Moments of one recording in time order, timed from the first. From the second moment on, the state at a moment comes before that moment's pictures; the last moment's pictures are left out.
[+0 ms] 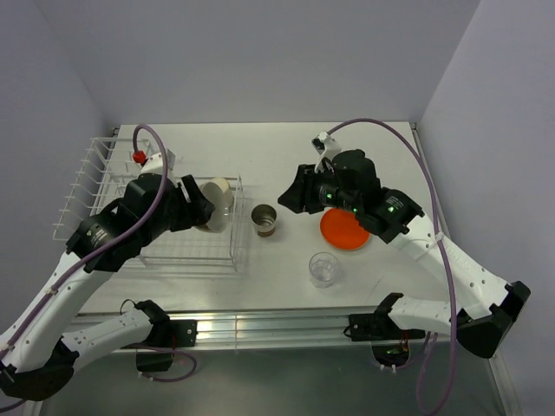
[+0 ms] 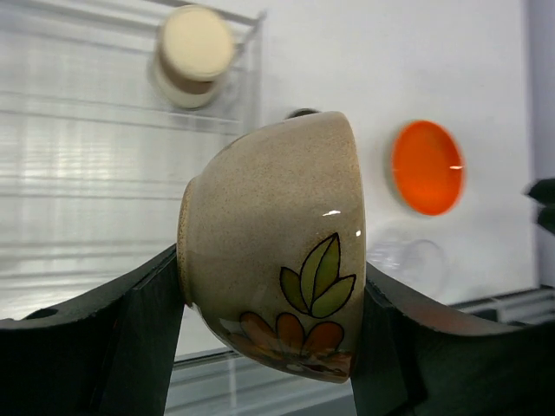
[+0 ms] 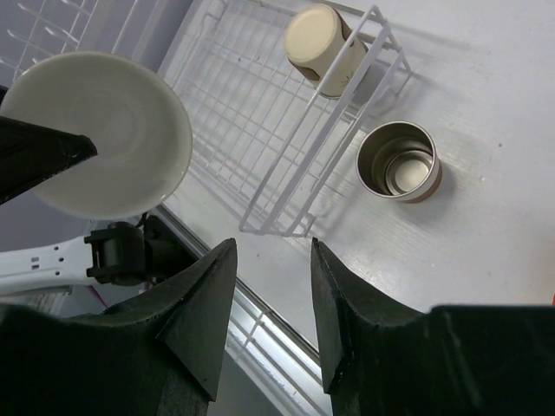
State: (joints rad) left arm -0.69 0.91 1.28 -0.94 -0.26 -0.74; right arm 0.72 1.13 1.23 -0.54 -0.15 0.56
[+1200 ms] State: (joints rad) left arm -0.59 1.47 1.34 -1.27 -0.77 -0.64; right arm 0.51 0.95 0.93 -0.49 -0.26 0.52
